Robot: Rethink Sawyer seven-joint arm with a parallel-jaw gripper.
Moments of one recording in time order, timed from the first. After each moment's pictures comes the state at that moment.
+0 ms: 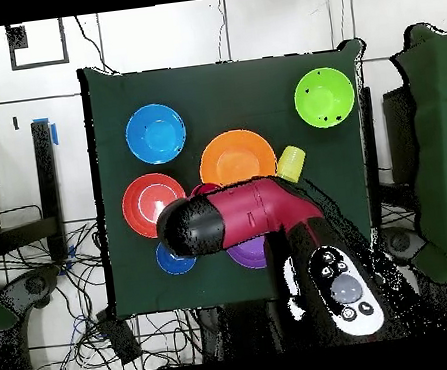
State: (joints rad) arm -0.48 -0.96 0.45 1.96 -0.35 0.76 0.75
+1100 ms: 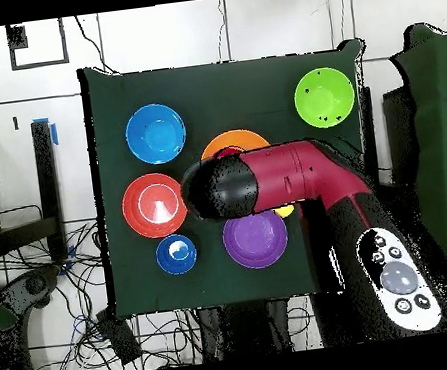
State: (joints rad) arm -0.58 -0.97 0.51 1.81 -0.36 0.87 0.75
